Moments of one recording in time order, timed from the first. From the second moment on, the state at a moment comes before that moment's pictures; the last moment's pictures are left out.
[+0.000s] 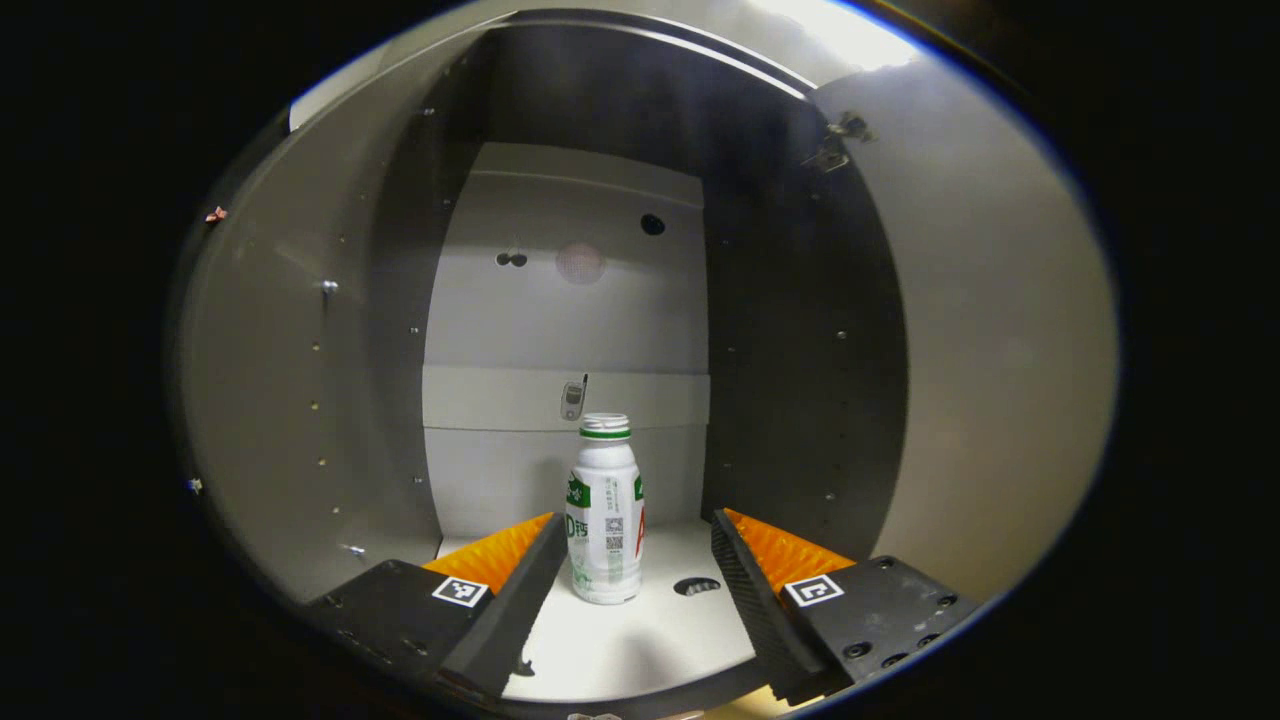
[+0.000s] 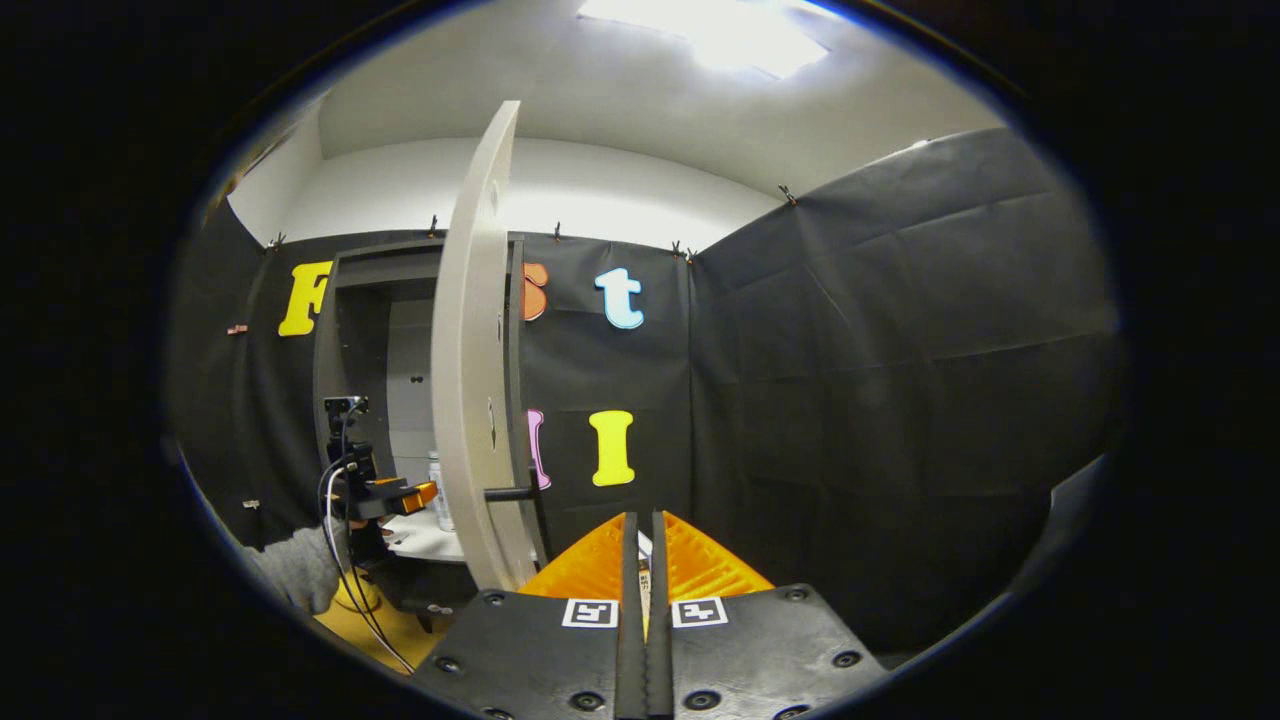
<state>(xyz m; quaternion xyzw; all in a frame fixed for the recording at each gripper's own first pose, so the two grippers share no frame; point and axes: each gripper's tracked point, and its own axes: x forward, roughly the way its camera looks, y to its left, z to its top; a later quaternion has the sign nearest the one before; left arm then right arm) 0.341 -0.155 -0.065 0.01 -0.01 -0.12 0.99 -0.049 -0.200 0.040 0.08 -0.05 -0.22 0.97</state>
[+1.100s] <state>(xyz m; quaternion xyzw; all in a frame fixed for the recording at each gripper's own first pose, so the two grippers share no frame) 0.440 -0.157 -0.094 0.00 0.01 -0.08 1.00 -0.049 -0.298 0.038 0.06 -0.08 -0.32 0.94</state>
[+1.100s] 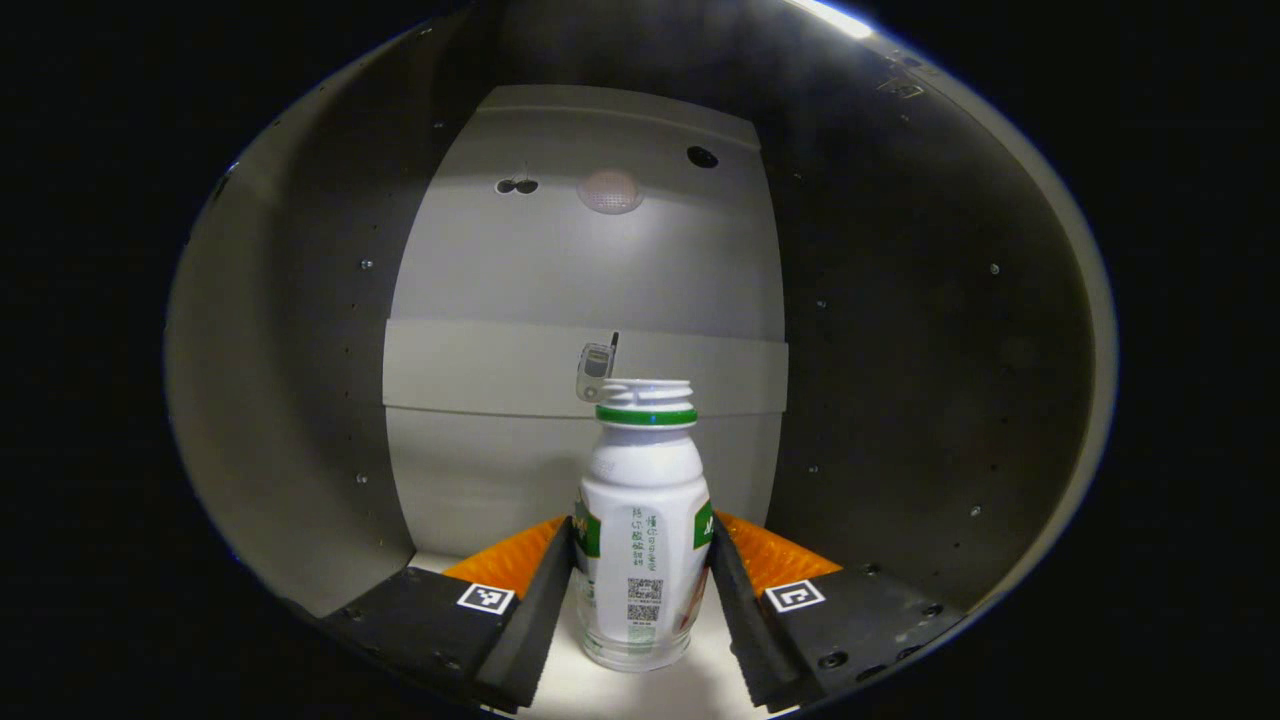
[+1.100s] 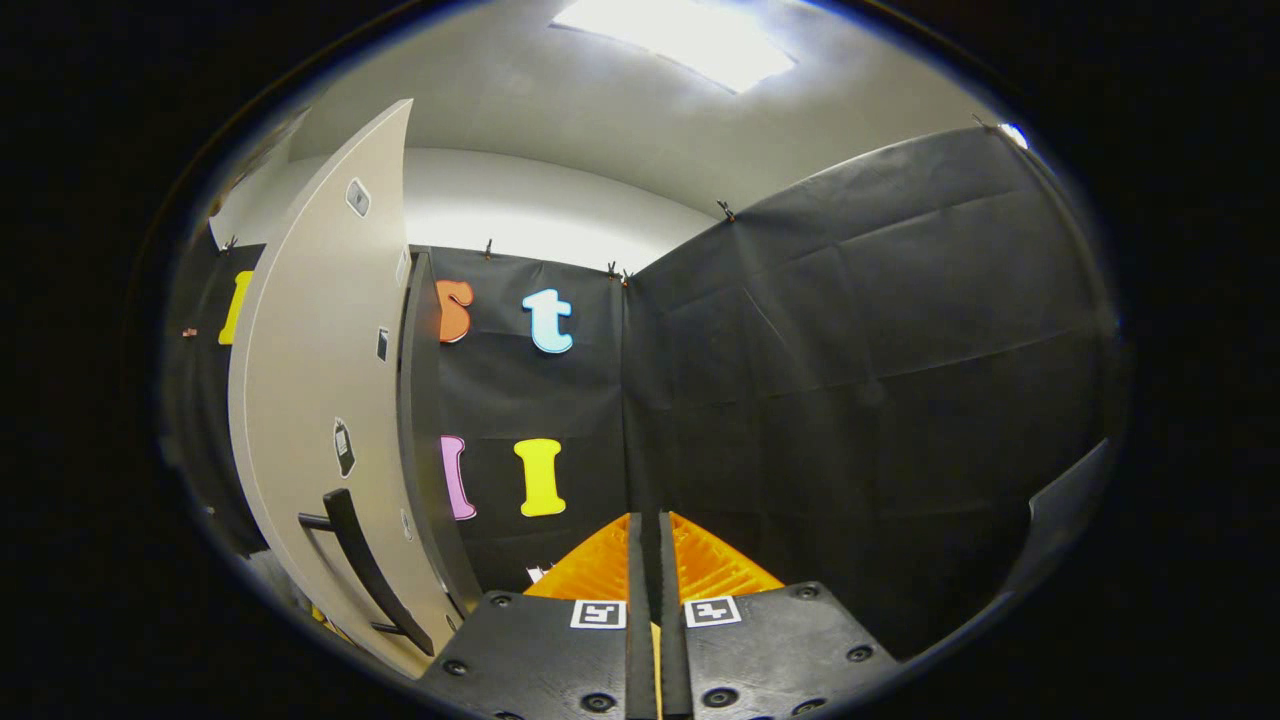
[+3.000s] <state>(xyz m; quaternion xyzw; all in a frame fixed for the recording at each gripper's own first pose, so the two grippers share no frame) -0.016 -0.008 -0.212 -0.06 -0.01 -0.08 0.99 0.002 0.020 -0.009 0.07 -0.03 0.02 1.00</state>
